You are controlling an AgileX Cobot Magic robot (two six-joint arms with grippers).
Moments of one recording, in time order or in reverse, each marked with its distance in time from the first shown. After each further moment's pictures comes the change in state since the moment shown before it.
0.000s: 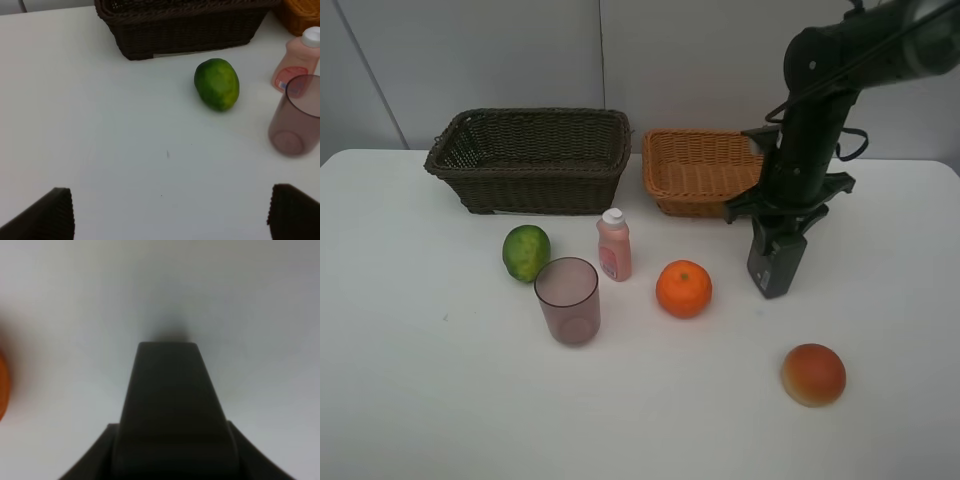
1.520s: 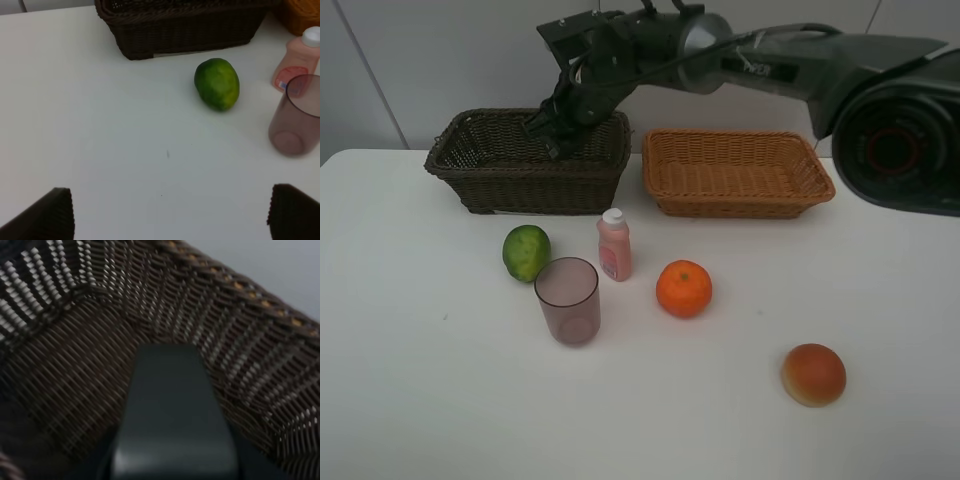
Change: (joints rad) left arm 0.000 0.000 0.000 0.000 -0.001 0.000; right arm 0.308 0.481 -0.763 -0.023 -0.554 -0.092
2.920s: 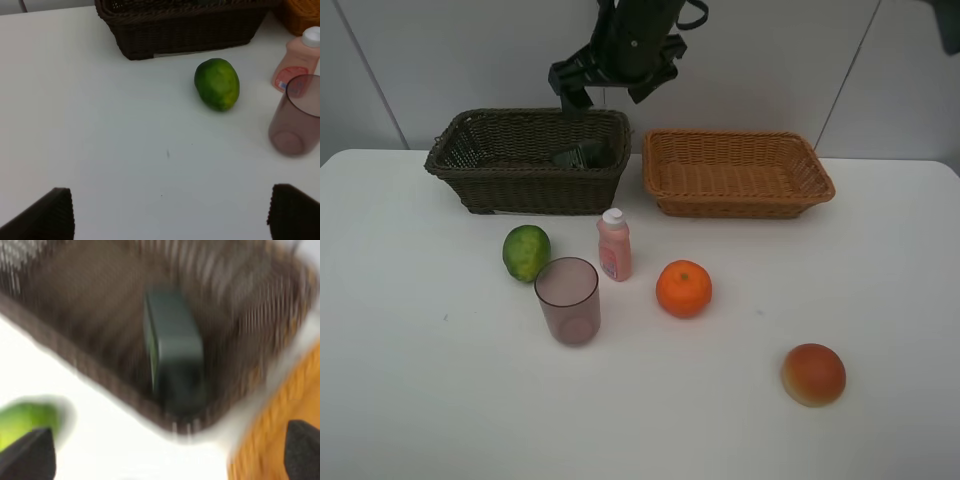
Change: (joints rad) left arm 0.000 0.000 0.000 0.000 0.000 0.000; right arm -0.023 -0.229 0.000 0.075 0.556 0.000
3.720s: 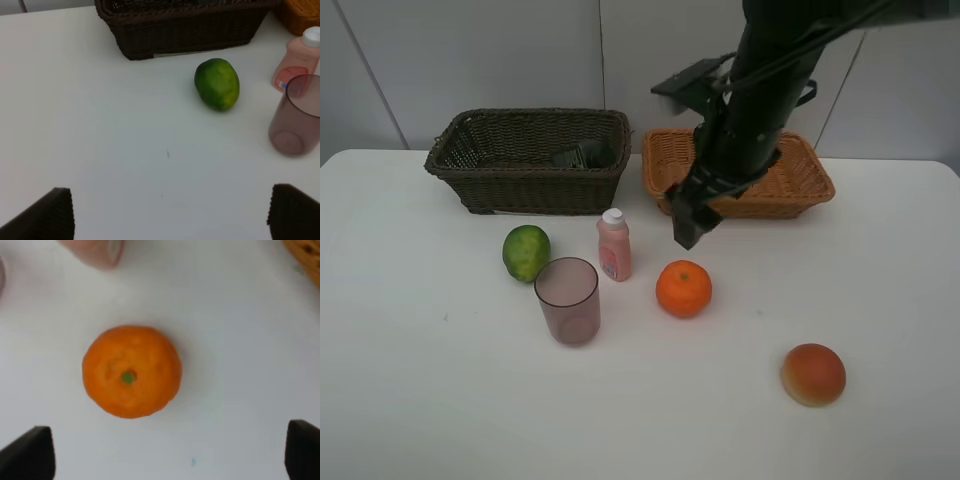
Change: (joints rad) left arm 0.000 0.000 0.000 0.000 0.000 0.000; right arm -0.040 -0.392 0.744 -0.010 -0.047 -0.240
